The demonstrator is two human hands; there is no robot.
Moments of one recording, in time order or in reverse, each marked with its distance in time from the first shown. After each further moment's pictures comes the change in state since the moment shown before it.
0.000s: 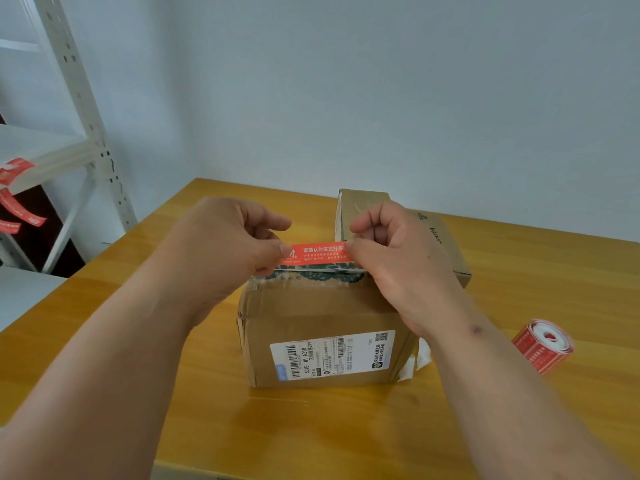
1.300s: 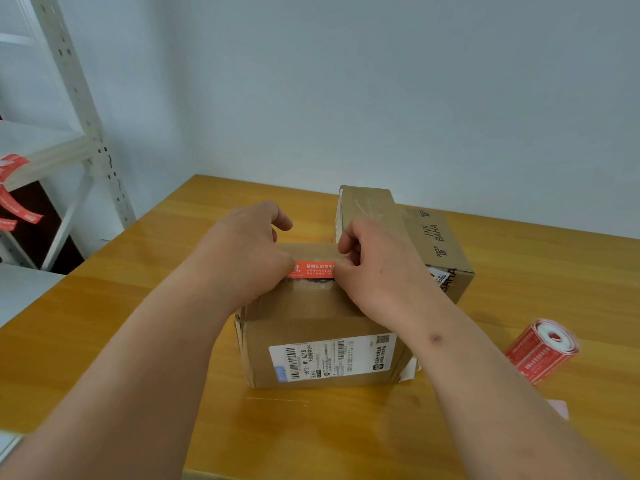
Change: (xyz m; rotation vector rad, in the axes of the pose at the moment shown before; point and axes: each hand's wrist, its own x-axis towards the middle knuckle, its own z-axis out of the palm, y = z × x) left_hand 0.019 -0.007 0.022 0.399 0.005 -0.039; right_hand 0.008 0.014 0.014 -0.517 -0.083 -0.060
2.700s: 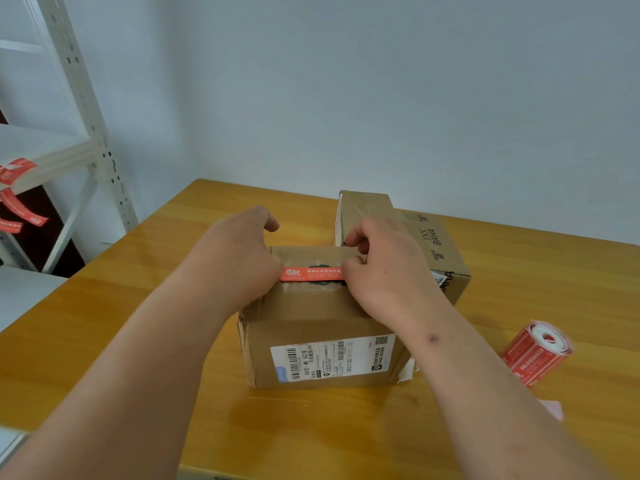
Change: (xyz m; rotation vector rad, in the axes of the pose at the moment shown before) left_hand 0.000 -0.007 -0.002 0.133 0.055 0.002; right_hand -0.002 0.001 -0.004 -0.016 0.076 0.018
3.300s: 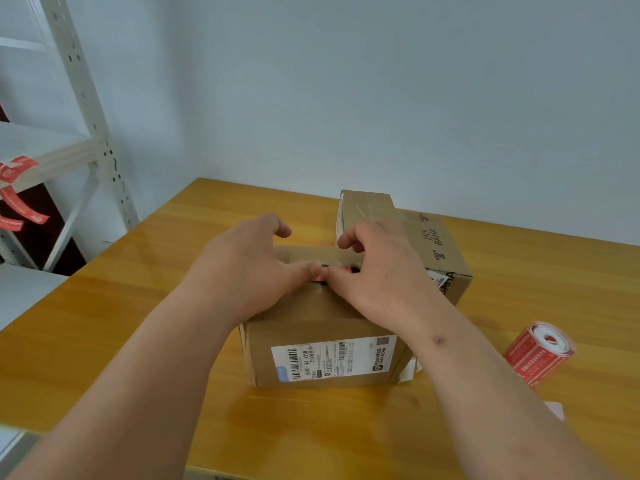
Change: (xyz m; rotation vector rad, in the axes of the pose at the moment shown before) left_hand -0.008 0.003 0.006 -0.005 -0.039 0.027; right_hand -0.003 -0.002 0.000 0.028 -0.082 0.003
